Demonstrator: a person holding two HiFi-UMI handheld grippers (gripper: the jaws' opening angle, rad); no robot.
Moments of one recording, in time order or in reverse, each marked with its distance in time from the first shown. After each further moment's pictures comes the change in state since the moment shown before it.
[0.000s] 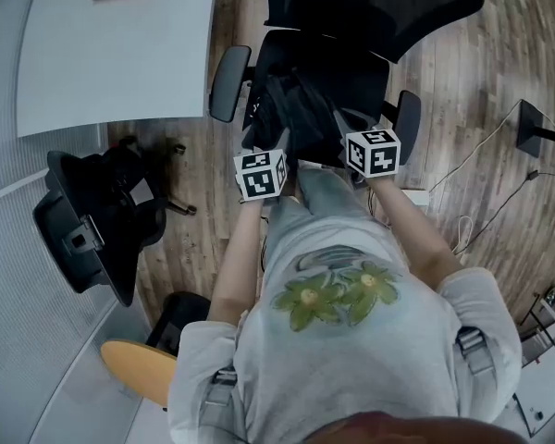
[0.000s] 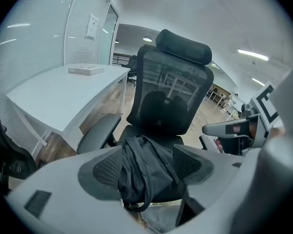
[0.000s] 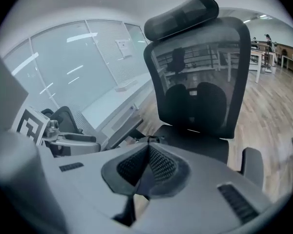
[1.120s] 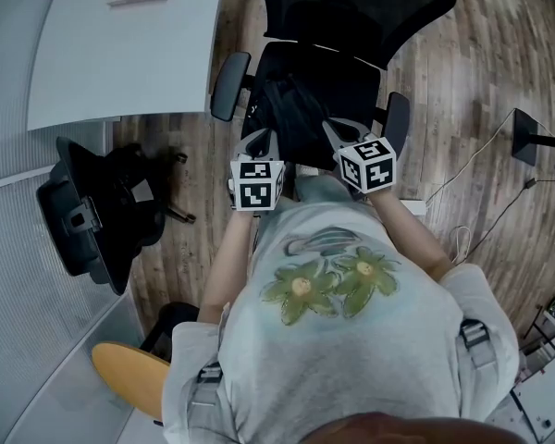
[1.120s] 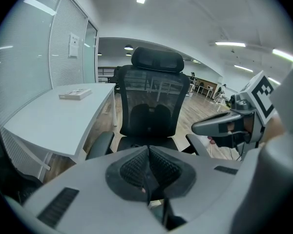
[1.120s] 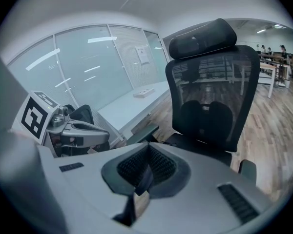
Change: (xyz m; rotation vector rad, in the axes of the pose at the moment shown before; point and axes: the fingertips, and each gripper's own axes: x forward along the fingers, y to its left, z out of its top) left arm -0.076 -0.046 0.028 0.210 -0.070 -0.041; right arm -0.069 0.056 0.013 -0.134 -0.074 0.103
